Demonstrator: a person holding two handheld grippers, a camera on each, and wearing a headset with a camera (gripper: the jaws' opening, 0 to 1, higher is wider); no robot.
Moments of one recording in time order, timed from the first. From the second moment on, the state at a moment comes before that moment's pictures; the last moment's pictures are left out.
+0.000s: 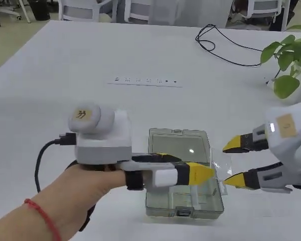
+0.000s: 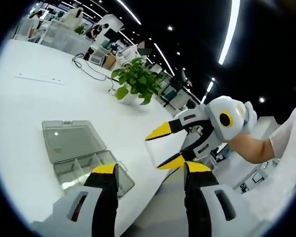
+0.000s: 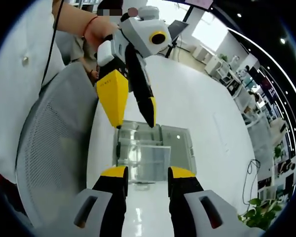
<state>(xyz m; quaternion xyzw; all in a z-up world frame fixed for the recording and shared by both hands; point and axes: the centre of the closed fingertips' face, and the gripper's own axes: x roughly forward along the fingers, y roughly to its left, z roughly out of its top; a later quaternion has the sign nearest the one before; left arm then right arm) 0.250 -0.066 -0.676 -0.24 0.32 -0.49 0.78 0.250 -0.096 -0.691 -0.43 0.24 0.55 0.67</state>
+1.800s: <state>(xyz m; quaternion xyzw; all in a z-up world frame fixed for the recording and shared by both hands) 0.229 -0.081 -0.674 -0.23 0.30 -0.54 0.75 0.239 -0.076 -0.653 -0.36 0.23 0.58 0.69</state>
